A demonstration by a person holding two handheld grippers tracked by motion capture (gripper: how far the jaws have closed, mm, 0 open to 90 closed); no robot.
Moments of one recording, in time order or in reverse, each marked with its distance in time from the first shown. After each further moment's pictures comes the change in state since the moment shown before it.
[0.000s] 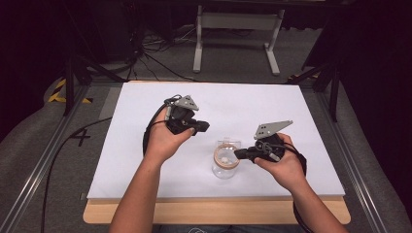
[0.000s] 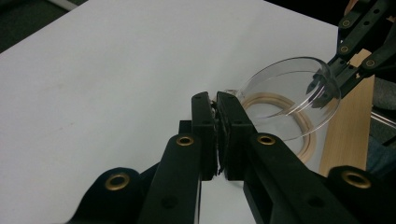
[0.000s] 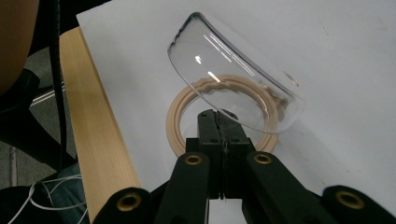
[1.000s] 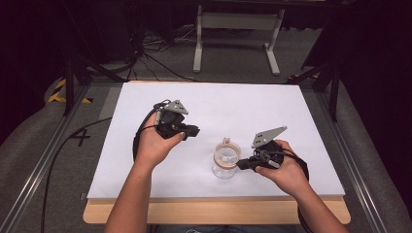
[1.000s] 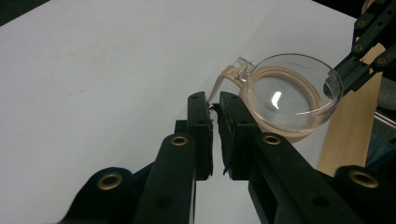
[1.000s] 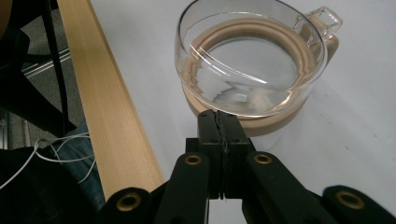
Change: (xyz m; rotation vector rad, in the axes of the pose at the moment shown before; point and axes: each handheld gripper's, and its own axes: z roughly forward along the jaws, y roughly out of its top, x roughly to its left) left arm 0.004 -0.020 -0.012 0.021 0.030 -0.058; right arm 0.006 -0.014 0.006 0.133 0.036 -0.002
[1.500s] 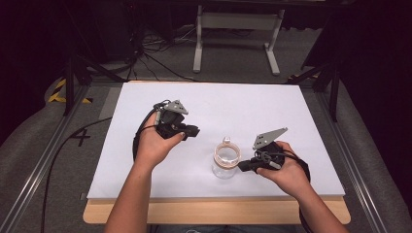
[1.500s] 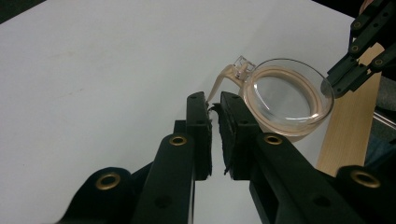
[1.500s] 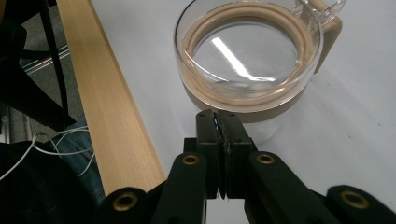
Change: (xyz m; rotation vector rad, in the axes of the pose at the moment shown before) left arm 0.000 -0.001 0.000 -0.002 -0.002 -0.008; right arm -0.002 -0.006 -0.001 0.008 -0.003 0.004
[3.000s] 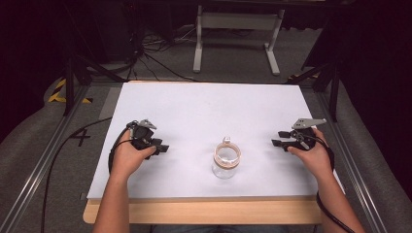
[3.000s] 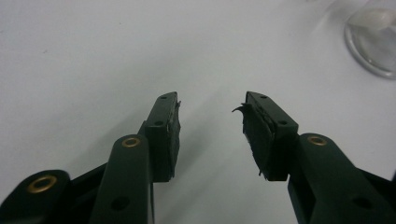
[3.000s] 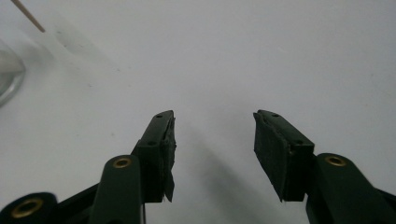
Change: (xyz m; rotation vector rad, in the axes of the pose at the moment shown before) left arm 0.074 -0.110 0.013 0.142 0.112 -0.185; right arm -0.147 -0.094 -0.019 -0.165 -0.326 0.129
